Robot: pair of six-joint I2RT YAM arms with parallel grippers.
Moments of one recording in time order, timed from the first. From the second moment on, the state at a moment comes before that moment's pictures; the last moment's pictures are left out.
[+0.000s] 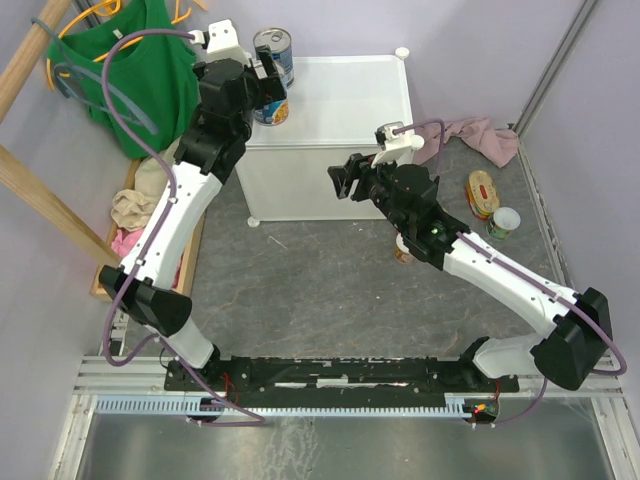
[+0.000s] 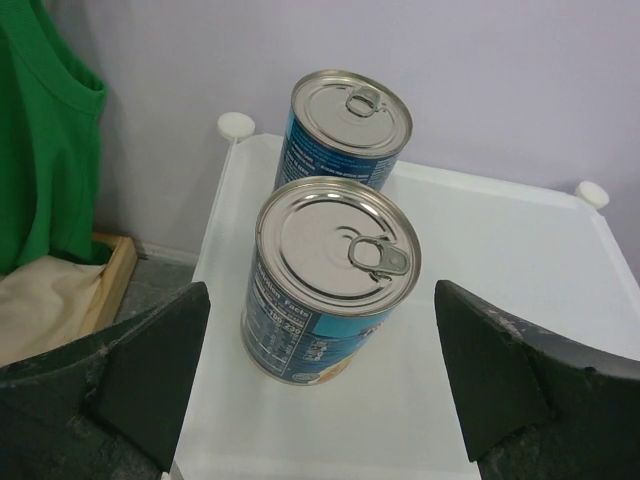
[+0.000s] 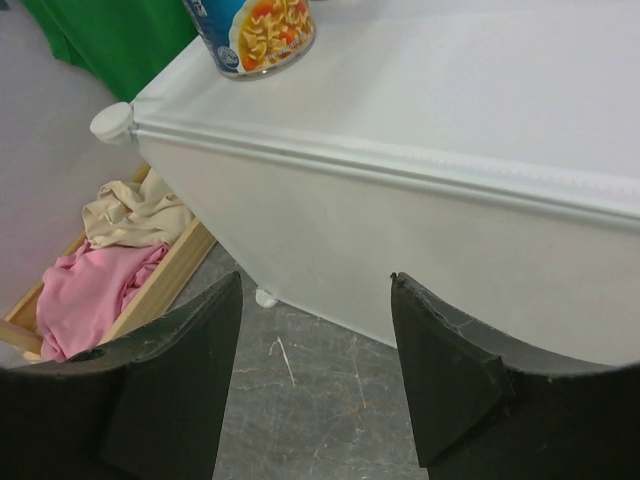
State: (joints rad) left arm -0.43 1.65 1.95 -0.35 -0.46 -0.25; right arm 0.74 1.33 1.15 0.18 0.22 0.30
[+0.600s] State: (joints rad) left arm -0.43 1.62 1.66 -0.09 -0.41 -0.05; right arm 0.75 1.32 1.11 0.18 0.21 0.33
